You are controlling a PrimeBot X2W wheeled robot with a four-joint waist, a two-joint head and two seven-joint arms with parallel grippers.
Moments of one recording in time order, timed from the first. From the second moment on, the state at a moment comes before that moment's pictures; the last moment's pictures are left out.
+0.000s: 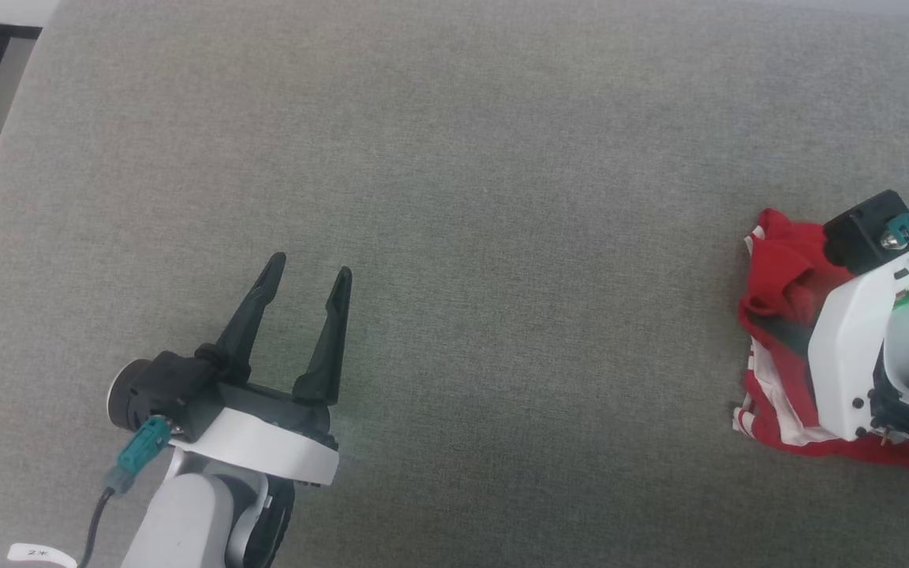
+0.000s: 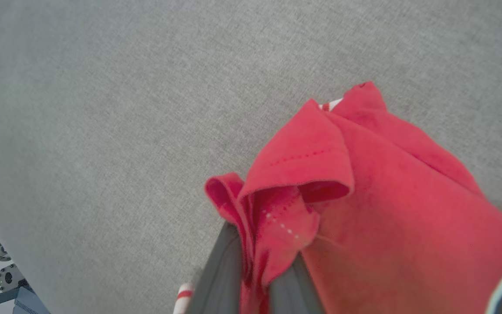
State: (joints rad) left arm -0.21 0.16 -0.16 0.08 -0.30 -0.13 -0.26; right arm -0.38 -0.57 0.25 -0.11 0.70 0.13 0.87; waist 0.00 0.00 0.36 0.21
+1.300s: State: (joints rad) left arm -0.04 0.21 0.01 0.16 -0.34 -0.13 -0.26; right arm -0.39 -0.52 0.28 0.42 0.66 0.13 -0.21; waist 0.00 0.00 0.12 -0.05
